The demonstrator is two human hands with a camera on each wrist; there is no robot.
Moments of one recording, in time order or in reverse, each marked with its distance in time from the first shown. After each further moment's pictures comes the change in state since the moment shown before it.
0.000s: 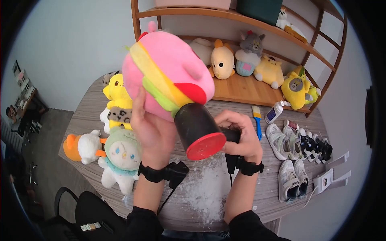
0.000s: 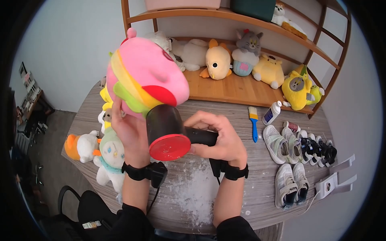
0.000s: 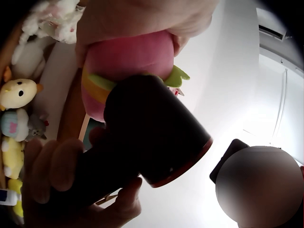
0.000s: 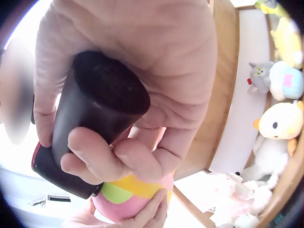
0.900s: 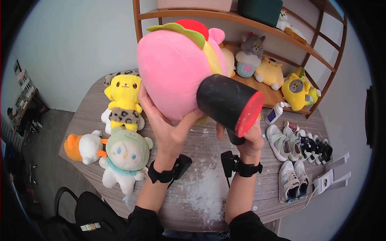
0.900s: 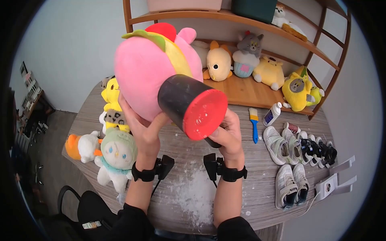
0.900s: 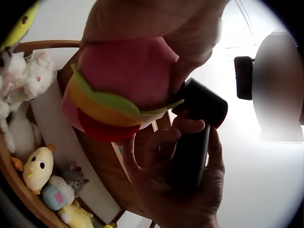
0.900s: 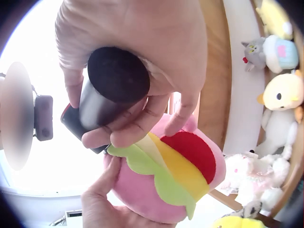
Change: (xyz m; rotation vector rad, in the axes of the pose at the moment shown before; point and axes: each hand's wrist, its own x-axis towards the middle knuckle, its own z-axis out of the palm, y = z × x) left_hand -0.012 -0.018 -0.016 0.811 -0.146 0.347; right_hand 0.003 0.013 0.012 0.322 0.339 -0.209
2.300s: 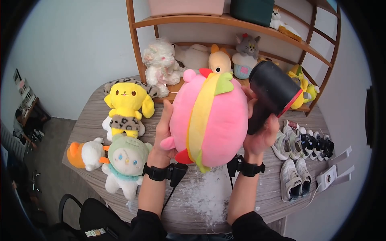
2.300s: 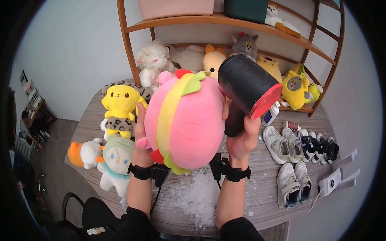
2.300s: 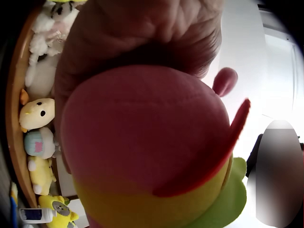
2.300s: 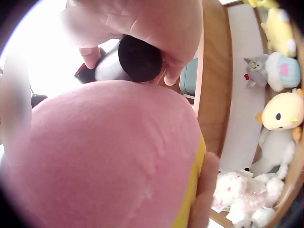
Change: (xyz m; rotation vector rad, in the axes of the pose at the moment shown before) left_hand -0.002 -0.015 -0.022 -0.903 -0.303 -0.756; right_hand 0.010 0.001 -0.021 -0.042 0.230 -0.405
